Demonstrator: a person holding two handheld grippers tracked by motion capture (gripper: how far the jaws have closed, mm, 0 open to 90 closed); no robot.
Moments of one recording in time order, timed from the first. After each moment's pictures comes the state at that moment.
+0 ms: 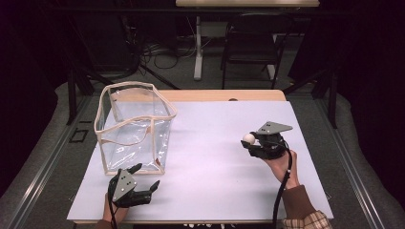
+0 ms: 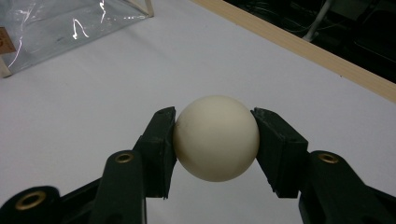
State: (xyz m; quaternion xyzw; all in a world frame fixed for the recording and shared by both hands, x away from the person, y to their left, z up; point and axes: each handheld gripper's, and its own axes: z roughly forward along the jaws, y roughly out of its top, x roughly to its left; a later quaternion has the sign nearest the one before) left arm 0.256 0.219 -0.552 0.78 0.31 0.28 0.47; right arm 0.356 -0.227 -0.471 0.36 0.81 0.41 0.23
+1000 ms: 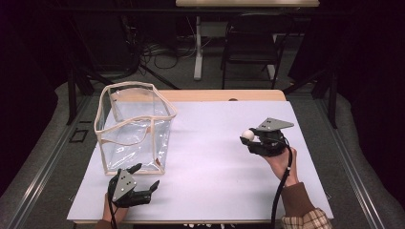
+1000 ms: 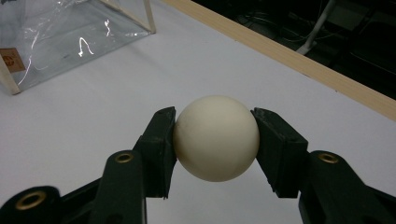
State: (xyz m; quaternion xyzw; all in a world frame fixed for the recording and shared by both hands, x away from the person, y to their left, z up) left arm 0.256 0.219 -0.552 0.78 0.31 0.28 0.46; right arm 0.357 -0.223 -0.457 0.35 0.80 0.42 0.24
